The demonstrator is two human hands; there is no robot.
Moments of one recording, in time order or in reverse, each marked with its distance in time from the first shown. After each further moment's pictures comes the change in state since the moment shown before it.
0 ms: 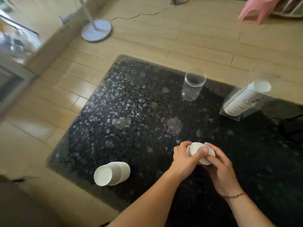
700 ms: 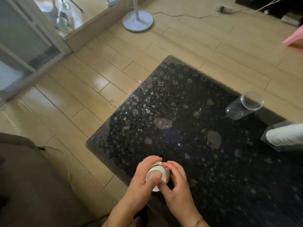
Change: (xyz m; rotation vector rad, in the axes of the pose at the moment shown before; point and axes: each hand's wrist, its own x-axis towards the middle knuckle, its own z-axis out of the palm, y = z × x) left_hand -0.153 -0.095 -0.224 -0.105 0.327 0.257; right_hand -0.100 0.052 0.243 -0.674 -0.338 -0.134
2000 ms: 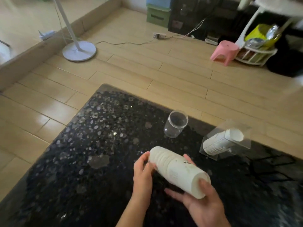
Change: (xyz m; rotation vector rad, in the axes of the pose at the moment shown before) left_hand 0.157 0.087 0.206 -0.452 0.098 -0.129; right_hand 0.040 0.011 -0.241 0.985 0.054 0.020
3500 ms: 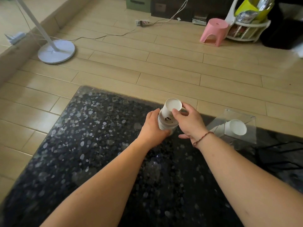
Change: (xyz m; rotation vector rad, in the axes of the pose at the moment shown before) left_hand 0.146 0.057 0.097 0.900 -0.391 0.307; right_hand 0.188 -0.102 -0.009 -0.866 0.514 -0.115
